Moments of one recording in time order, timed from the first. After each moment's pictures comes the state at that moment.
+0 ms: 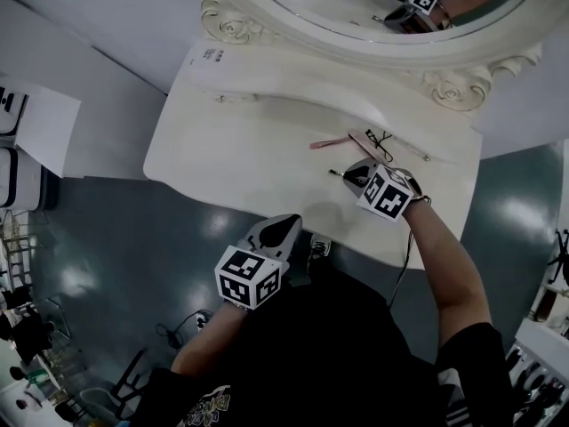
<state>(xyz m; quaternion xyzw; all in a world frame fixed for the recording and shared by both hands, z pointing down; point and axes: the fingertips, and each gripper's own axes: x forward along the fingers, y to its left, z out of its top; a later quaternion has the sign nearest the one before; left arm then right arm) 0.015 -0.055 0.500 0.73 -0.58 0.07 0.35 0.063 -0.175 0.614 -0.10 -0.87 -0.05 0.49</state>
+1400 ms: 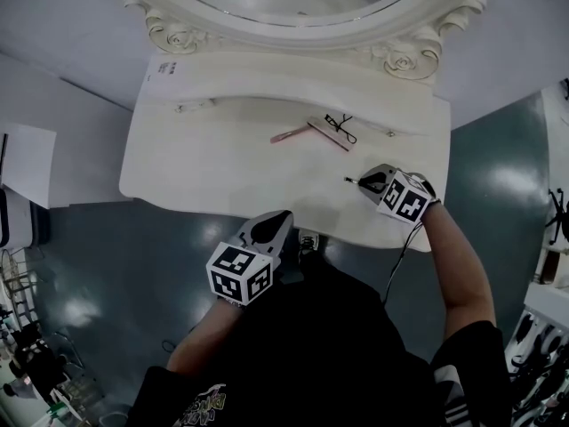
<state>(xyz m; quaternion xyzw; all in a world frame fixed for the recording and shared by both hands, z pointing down) 0.071 -0.069 0.505 0.77 -0.53 0.08 0.35 0.202 -0.179 0.620 -0.07 -0.86 -0.02 0.51</state>
